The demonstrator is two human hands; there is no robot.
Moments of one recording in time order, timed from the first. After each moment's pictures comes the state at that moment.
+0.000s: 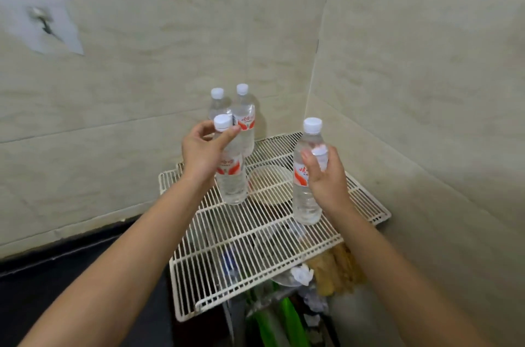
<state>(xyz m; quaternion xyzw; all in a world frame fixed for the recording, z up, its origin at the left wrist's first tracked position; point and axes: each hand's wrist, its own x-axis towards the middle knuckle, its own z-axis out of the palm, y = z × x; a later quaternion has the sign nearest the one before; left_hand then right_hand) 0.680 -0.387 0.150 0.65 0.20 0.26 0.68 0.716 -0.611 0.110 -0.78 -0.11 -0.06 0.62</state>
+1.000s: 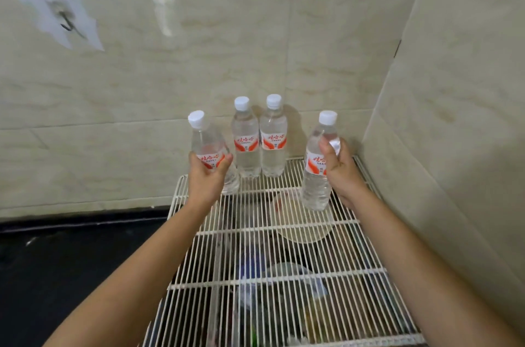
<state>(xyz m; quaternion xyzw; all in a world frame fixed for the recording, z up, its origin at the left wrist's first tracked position) 0.751 -0.354 0.072 0.69 0.34 0.32 0.55 0.923 -0.562 0.084 -0.72 -0.19 0.17 0.65</state>
